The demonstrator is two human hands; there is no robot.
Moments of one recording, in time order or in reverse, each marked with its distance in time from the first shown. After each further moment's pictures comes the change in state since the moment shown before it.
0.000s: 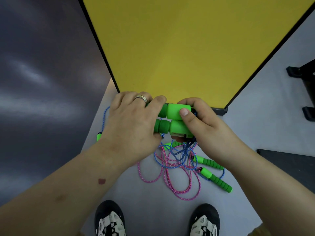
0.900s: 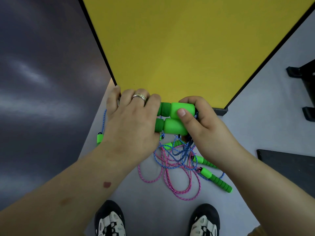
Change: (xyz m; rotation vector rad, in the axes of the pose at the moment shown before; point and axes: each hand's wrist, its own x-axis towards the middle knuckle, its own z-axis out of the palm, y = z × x) left_hand -0.002 0.007 0.002 0.043 0.084 -0.086; right_hand -0.003 -0.004 0.006 -0.139 0.100 -0.033
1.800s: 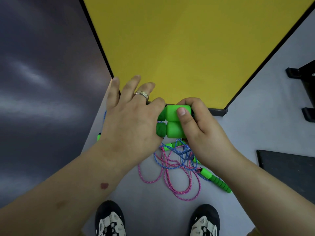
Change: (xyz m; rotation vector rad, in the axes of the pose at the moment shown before) left_hand 0.002 -0.002 -0.011 -0.029 0.010 0.063; right_hand -0.005 -0.001 0.010 -0.108 0.058 -0.109
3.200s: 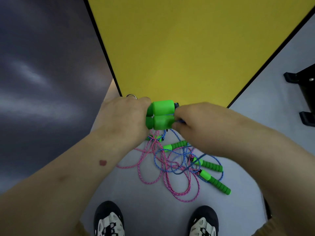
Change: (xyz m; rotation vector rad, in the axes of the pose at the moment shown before) left_hand 0.011 -0.031 0.013 0.100 -0.126 -0.035; right_hand 0.026 -0.055 -0.019 -1.027 -0.410 -0.109
